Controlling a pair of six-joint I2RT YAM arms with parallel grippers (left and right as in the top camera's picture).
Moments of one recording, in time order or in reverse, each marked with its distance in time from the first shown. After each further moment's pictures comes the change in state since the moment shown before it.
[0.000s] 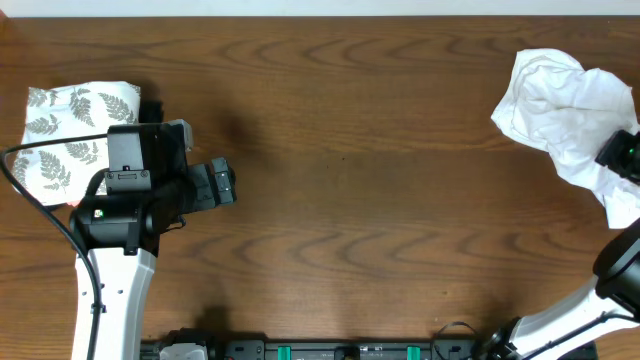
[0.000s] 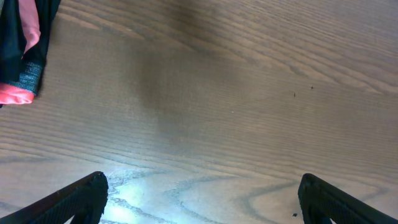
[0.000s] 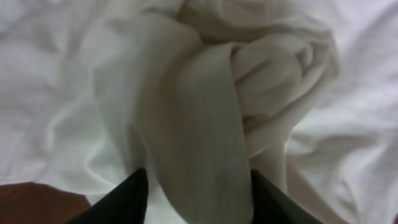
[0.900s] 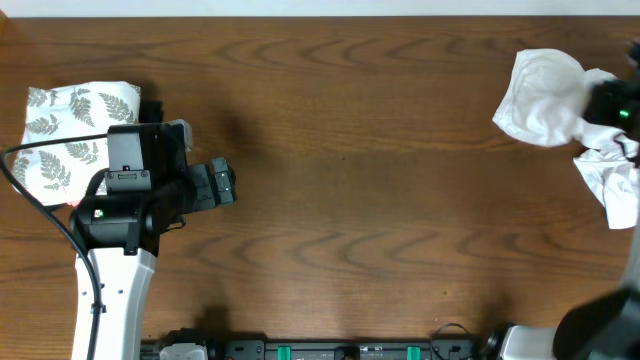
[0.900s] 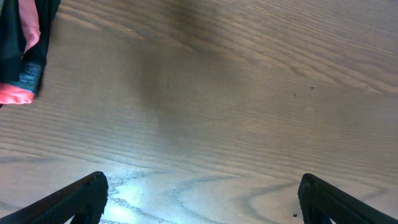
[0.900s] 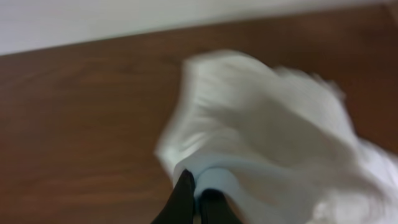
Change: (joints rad) left arm 0.000 0.000 0.000 0.000 0.000 0.000; right arm 0.264 -0.443 0.026 -0.087 -0.262 -0.122
